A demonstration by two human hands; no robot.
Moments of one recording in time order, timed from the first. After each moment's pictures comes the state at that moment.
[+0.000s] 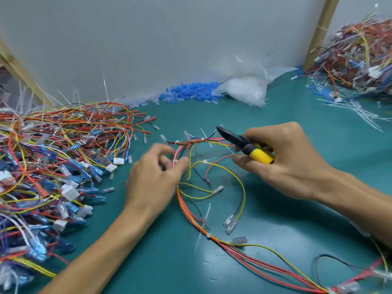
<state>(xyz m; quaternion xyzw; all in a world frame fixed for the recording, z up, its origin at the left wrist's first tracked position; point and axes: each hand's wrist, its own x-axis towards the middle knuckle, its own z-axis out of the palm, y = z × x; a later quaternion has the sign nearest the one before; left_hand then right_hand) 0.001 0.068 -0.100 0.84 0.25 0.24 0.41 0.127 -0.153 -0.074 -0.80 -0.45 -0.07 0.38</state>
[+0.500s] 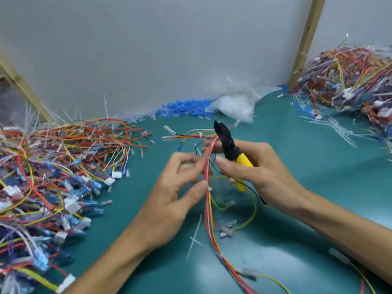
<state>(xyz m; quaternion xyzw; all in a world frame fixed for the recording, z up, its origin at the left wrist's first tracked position) -0.010 0.035 -0.085 0.85 -0.07 0.18 0.49 0.108 -0.147 -0.064 -0.64 -0.40 0.17 0.63</state>
